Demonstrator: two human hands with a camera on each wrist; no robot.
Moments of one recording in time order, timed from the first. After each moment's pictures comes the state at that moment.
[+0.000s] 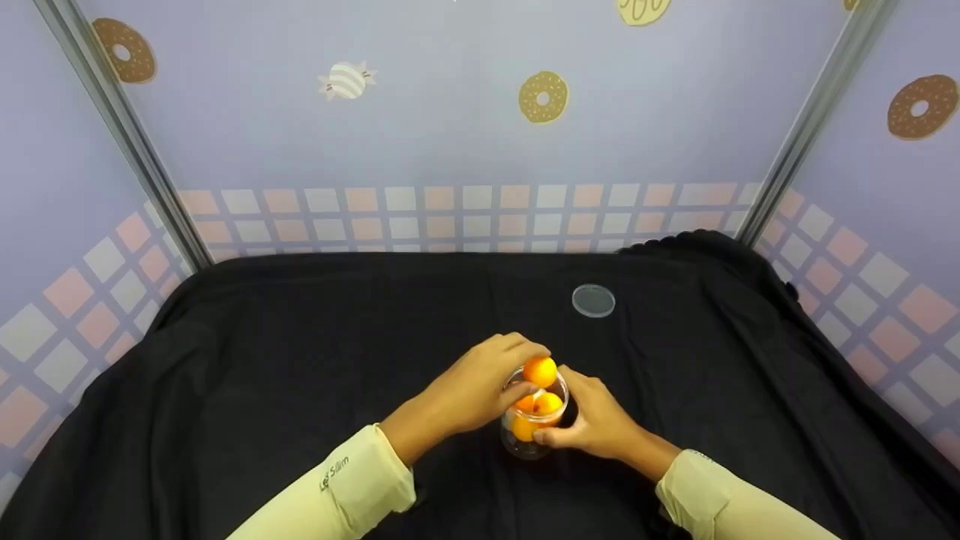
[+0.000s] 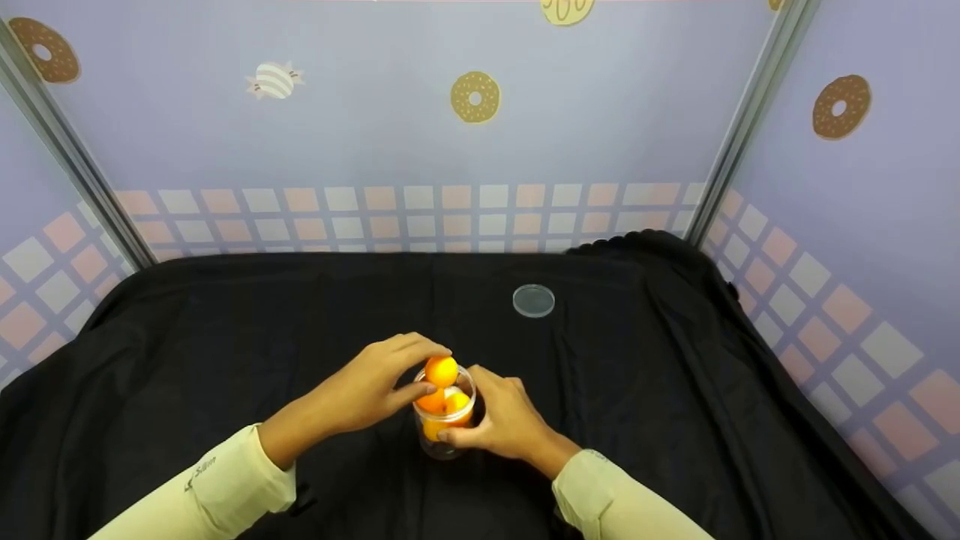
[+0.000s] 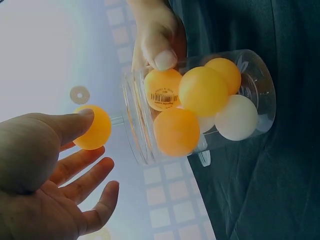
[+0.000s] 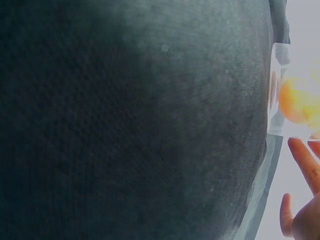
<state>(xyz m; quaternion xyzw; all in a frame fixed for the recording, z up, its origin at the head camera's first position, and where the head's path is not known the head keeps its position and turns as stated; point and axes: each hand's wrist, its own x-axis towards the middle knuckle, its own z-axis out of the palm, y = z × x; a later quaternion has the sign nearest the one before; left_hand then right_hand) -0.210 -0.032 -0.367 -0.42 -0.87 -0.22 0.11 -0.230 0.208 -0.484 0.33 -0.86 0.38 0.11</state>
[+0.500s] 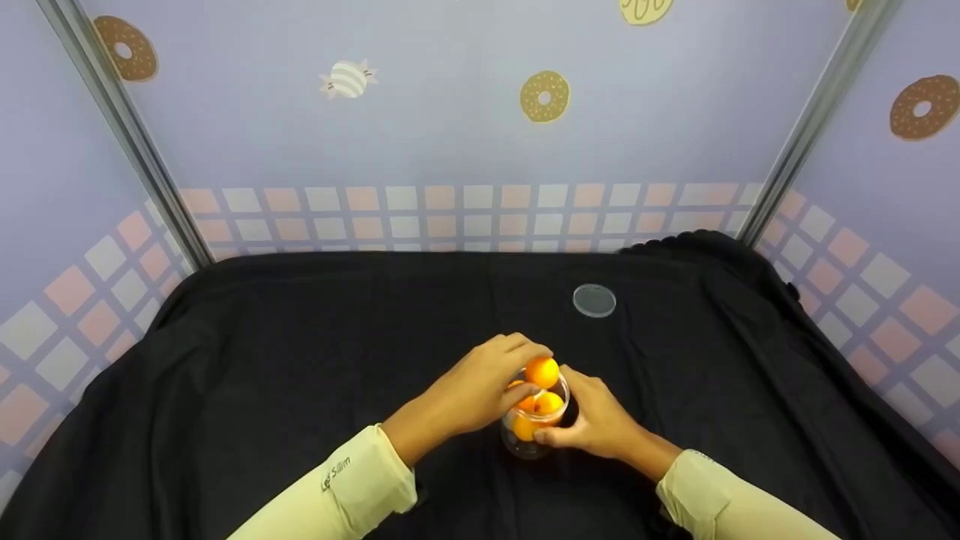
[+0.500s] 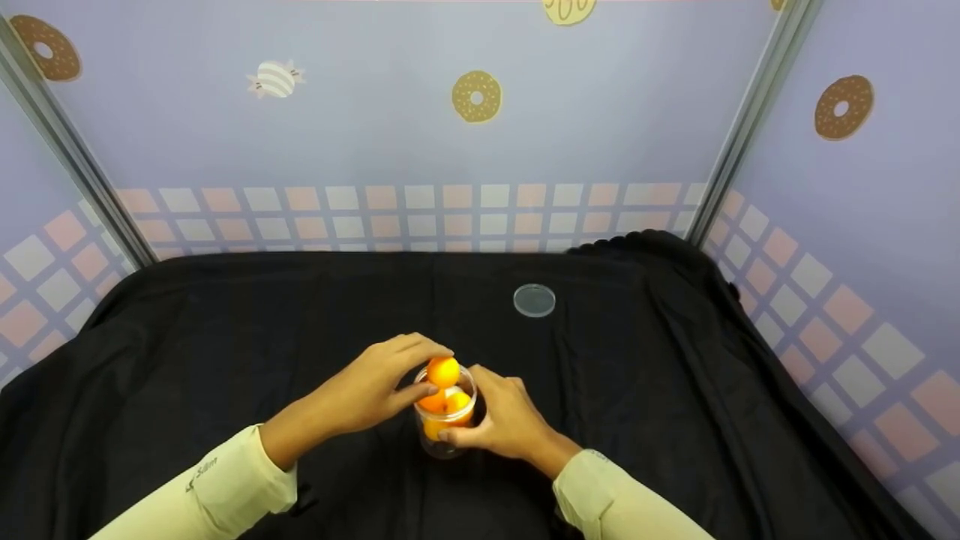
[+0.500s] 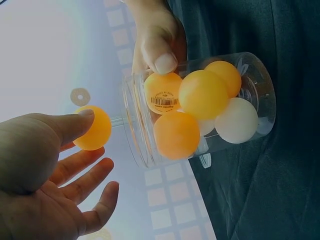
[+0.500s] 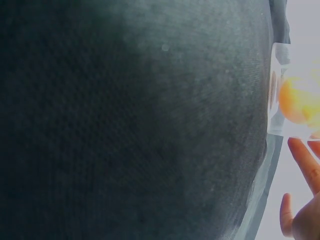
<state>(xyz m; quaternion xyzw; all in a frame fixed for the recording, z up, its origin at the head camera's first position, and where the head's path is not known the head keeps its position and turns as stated) -0.208 -0.031 -0.367 -0.42 -0.87 -0.22 0.10 -0.230 0.208 -0.485 0.34 -0.86 0.38 0.11</state>
